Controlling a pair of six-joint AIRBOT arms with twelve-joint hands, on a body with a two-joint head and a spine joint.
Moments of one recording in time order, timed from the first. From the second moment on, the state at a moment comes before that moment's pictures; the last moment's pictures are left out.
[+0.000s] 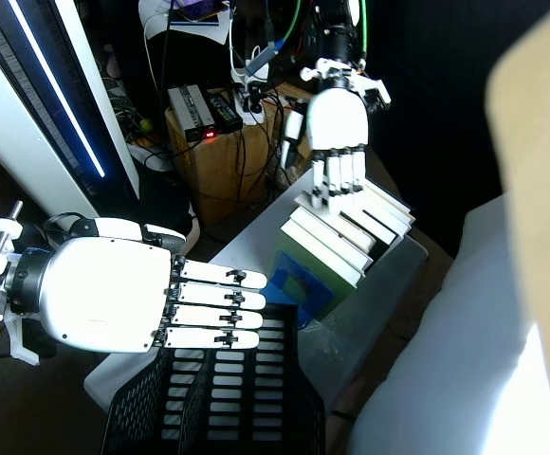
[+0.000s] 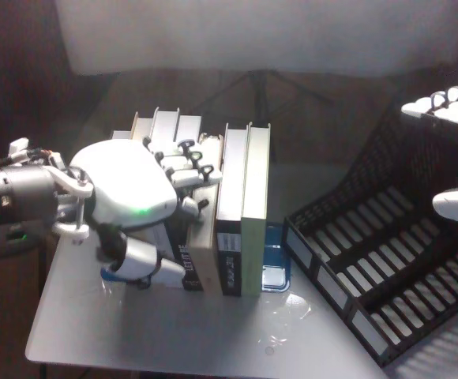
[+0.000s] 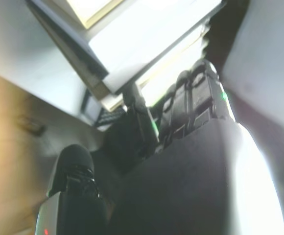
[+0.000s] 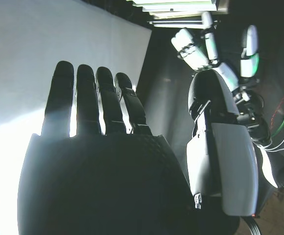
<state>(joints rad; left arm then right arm) 0.40 -1.13 1.25 0.86 -0.31 0.54 -0.81 -0.85 1.08 0.04 0.68 -0.69</state>
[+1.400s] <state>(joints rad) 0.55 -1.01 1.11 0.76 -0.53 0.48 -0.83 -0.85 1.07 0.07 0.70 -0.69</state>
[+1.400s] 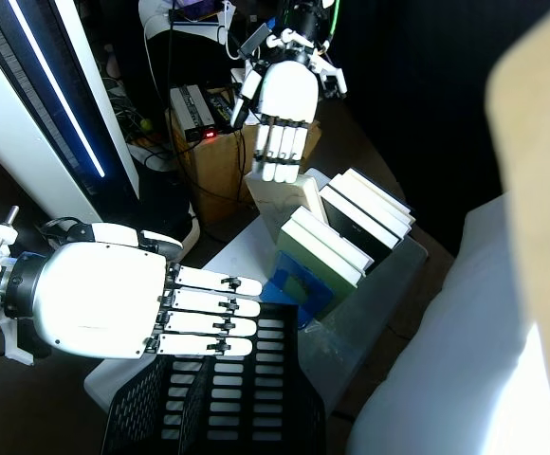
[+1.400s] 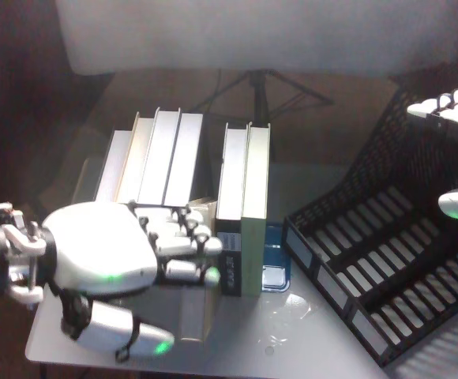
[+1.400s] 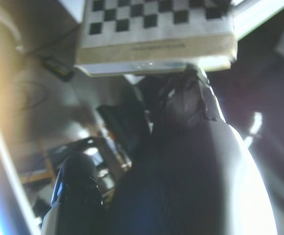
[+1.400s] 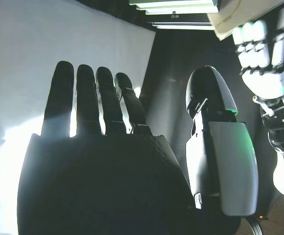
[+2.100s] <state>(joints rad) 0.67 -0.93 1.16 0.03 -0.78 0.78 -0.65 -0.84 1.03 -0.29 0.60 -0.66</state>
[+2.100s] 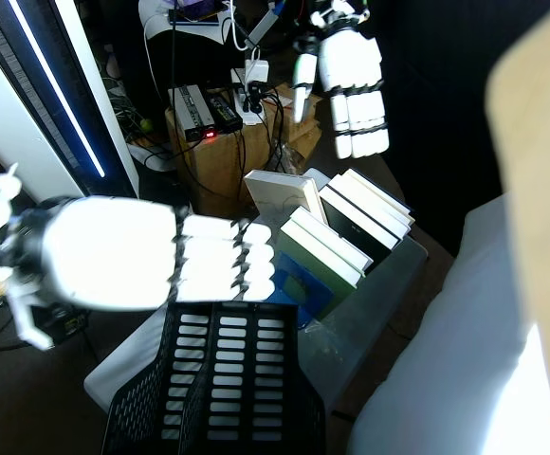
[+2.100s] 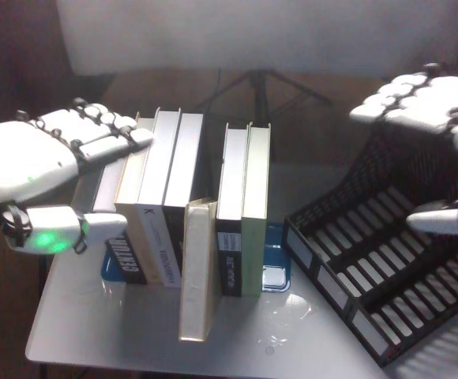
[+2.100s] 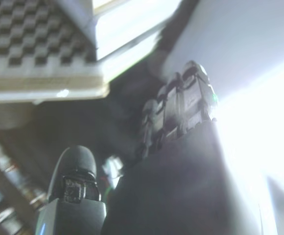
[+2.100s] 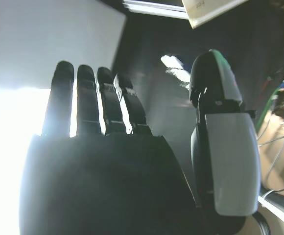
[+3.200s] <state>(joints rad) 0.89 -0.97 1.29 -0.44 -0.86 0.79 -0.26 -1.21 1.21 -1.59 0.41 0.11</state>
